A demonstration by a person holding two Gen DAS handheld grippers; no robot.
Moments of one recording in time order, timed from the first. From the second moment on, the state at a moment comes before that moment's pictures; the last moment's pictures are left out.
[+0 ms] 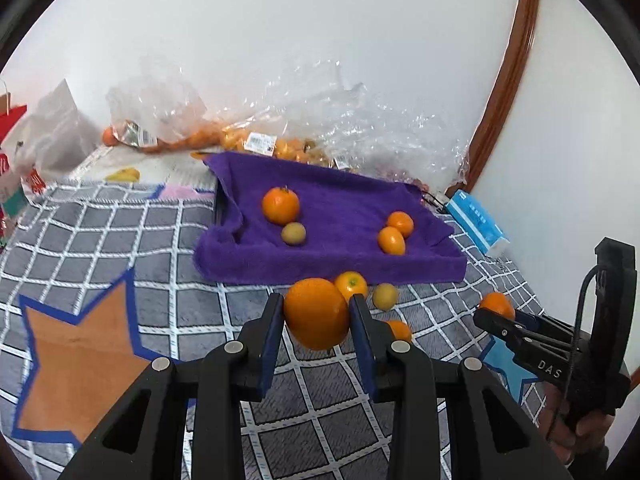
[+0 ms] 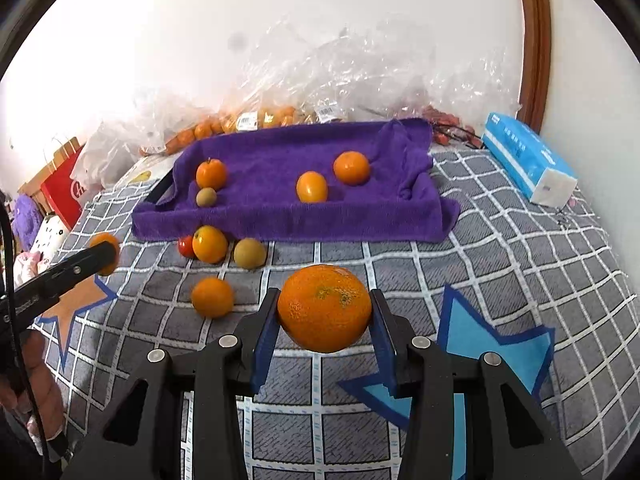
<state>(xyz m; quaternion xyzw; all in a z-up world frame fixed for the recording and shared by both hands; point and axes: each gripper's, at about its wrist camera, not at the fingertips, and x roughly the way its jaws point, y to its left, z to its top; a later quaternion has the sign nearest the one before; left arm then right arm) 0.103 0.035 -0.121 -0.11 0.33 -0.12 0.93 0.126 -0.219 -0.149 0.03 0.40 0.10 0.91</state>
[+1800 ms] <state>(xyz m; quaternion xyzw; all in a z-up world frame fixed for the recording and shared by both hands) 0.201 0.053 -0.080 -0.13 0.35 -0.05 0.93 0.198 -0.242 -0.112 0.04 0.34 0.09 0.94</state>
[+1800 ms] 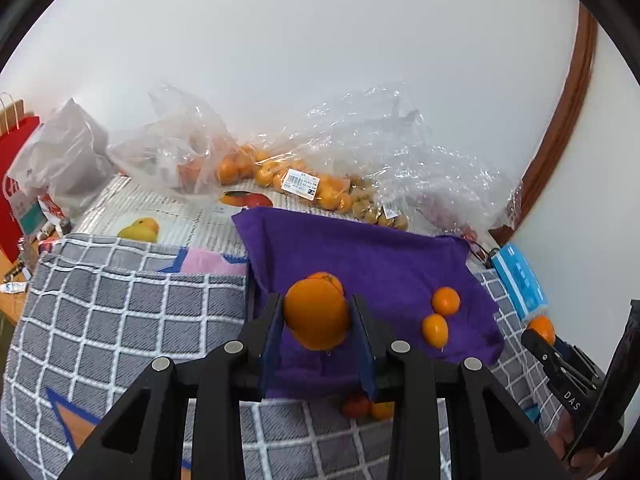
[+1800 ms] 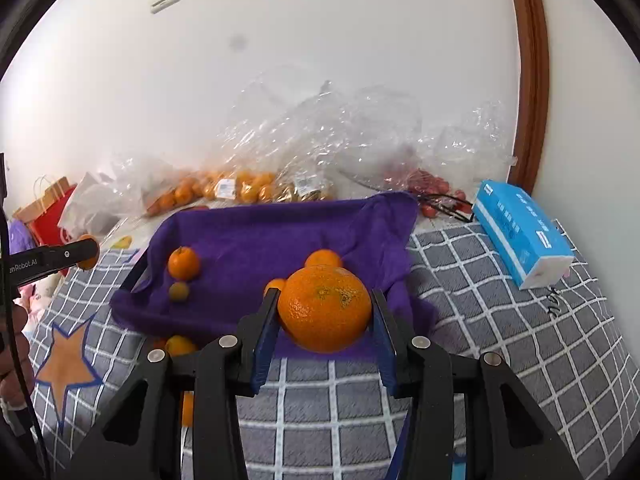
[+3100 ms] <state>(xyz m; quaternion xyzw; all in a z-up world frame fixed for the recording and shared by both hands) 0.242 0.042 -0.160 -0.15 0.39 -0.03 0.91 0.262 -0.227 -0.183 0.05 0.39 0.08 0.92</state>
